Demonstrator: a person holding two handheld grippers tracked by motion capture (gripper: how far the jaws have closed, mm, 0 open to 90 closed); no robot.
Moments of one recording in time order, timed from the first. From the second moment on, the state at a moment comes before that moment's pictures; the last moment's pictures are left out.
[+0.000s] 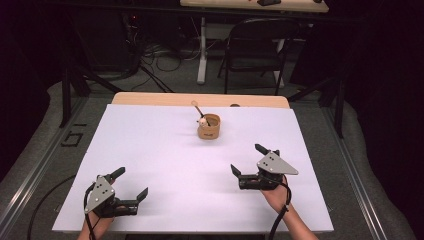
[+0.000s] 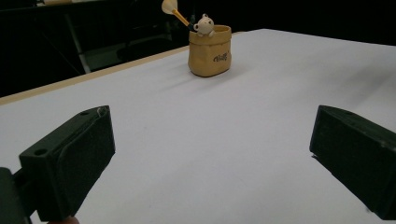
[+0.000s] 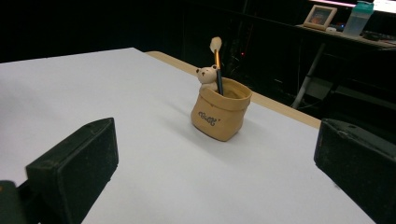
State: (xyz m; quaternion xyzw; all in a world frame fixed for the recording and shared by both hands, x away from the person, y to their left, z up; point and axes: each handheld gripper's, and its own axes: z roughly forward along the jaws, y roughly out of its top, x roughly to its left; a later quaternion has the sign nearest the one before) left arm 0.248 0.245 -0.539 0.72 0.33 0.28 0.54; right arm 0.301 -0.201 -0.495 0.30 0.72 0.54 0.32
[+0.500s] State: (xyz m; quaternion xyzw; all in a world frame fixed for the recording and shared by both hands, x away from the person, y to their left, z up) left arm 0.248 0.248 -0.539 0.71 0.33 0.29 0.54; right arm 0.279 -0.217 -0.509 0.31 0.71 0.54 0.34
